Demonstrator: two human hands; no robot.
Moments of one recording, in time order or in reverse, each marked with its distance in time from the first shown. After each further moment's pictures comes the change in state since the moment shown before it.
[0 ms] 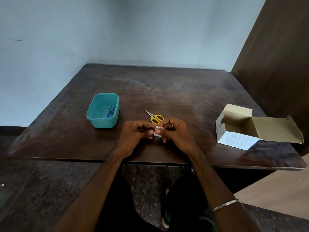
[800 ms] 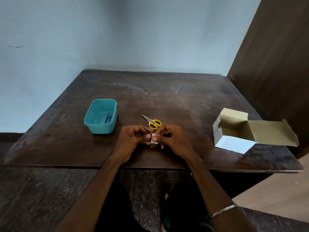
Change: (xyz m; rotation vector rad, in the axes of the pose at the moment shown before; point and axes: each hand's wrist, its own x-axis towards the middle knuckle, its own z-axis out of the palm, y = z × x) left_hand 0.002 -0.002 -0.001 -0.052 0.033 -0.026; right_hand -0.001 0.001 0.000 -0.085 -0.020 0.030
